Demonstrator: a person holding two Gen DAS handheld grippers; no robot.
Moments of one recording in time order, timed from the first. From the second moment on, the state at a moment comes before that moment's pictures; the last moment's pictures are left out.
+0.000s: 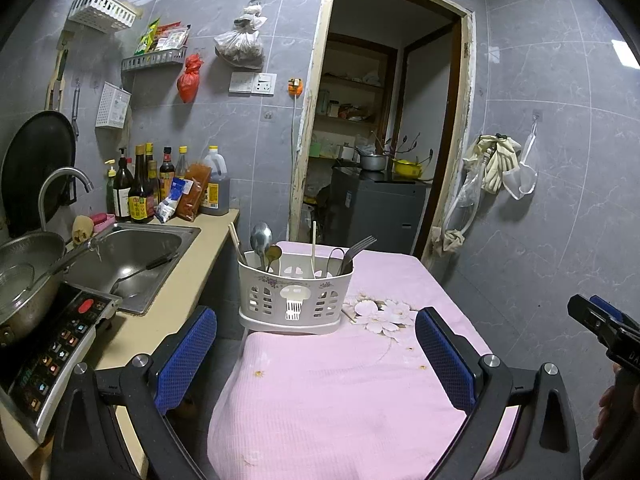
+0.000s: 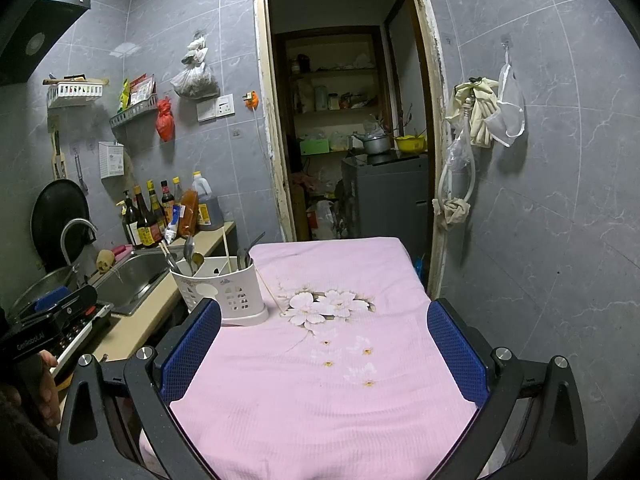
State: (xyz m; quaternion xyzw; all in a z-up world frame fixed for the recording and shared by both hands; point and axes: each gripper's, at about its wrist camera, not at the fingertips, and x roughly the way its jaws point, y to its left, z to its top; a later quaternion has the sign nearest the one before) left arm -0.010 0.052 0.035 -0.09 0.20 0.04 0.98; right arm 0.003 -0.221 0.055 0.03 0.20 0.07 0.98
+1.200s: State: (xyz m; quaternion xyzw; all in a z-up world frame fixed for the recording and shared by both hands) left arm -0.010 0.052 0.035 -0.09 0.20 0.04 0.98; right arm 0.002 -0.221 0.056 0.03 0.20 0.07 0.98
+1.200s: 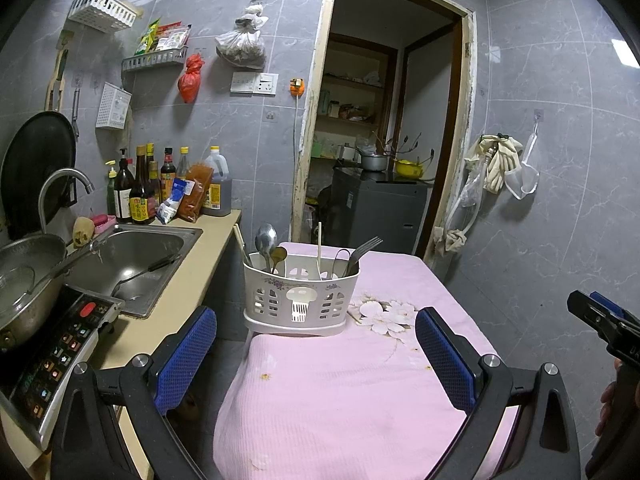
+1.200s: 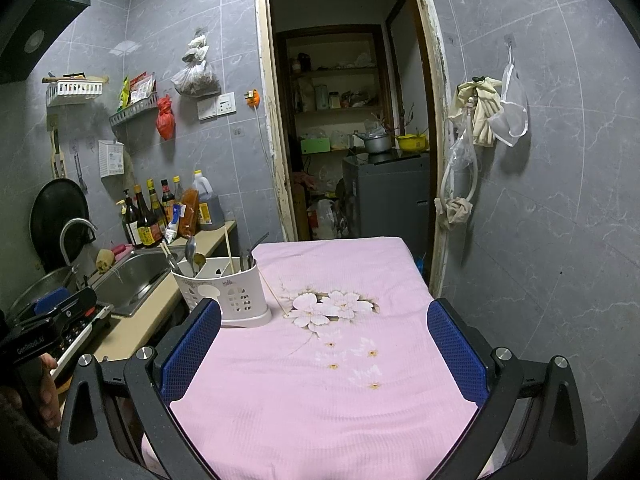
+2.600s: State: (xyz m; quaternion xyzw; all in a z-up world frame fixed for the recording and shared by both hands) left arm -0.002 0.051 0.039 -0.07 0.20 0.04 0.98; right arm -0.002 -0.226 0.051 0.03 0.21 0.07 0.97
